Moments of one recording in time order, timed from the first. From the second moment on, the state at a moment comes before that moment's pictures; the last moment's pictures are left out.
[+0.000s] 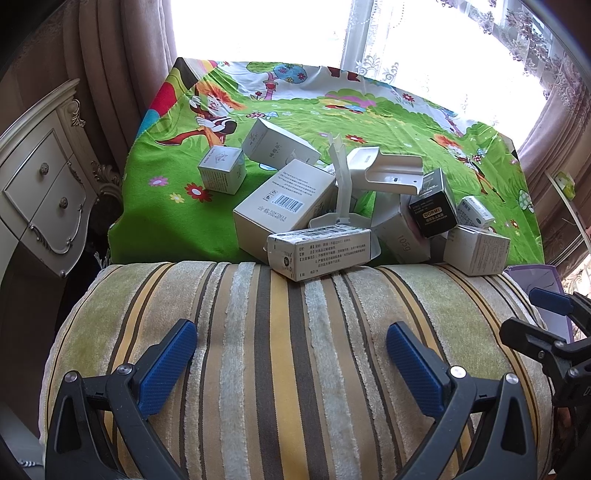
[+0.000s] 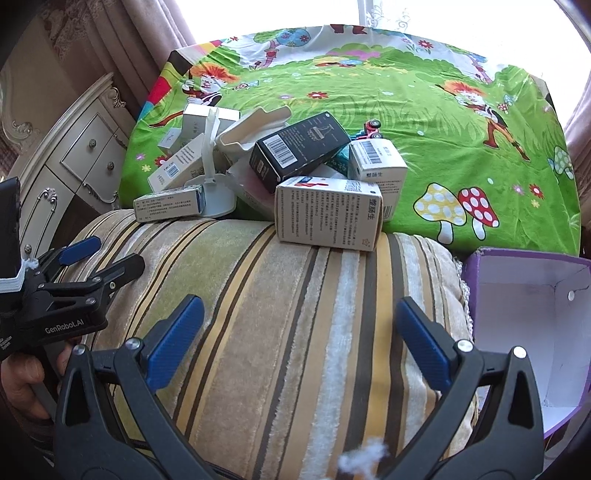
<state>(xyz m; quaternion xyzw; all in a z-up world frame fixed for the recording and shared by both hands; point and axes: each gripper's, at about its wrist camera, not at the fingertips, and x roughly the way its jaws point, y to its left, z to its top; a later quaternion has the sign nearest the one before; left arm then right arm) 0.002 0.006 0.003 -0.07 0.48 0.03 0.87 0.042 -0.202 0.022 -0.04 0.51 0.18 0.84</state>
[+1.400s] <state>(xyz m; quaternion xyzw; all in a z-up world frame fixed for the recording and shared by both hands) 0.087 -0.014 -0.016 -0.14 0.54 0.09 0.82 0.118 -0.195 -0.001 -0.02 0.54 0.19 0.82</state>
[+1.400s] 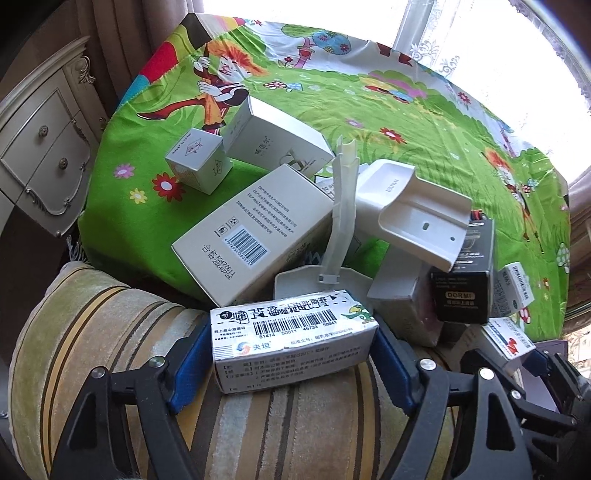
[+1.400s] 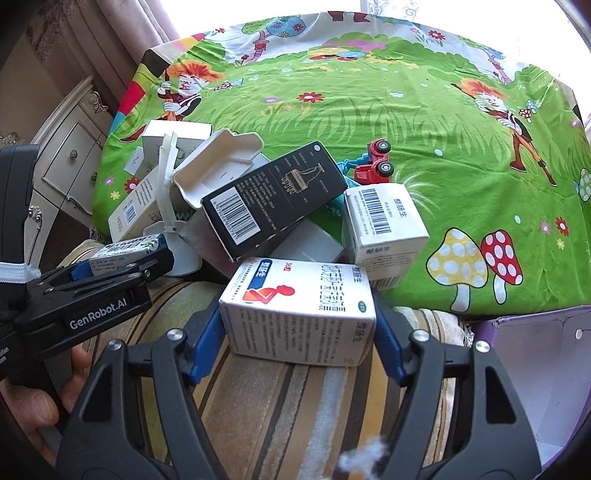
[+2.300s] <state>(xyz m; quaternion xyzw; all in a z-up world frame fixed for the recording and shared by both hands) 0.047 -0.057 0.025 -0.19 0.48 -0.15 0.84 0.053 -0.282 0.041 0.03 0.45 0.15 0.88</state>
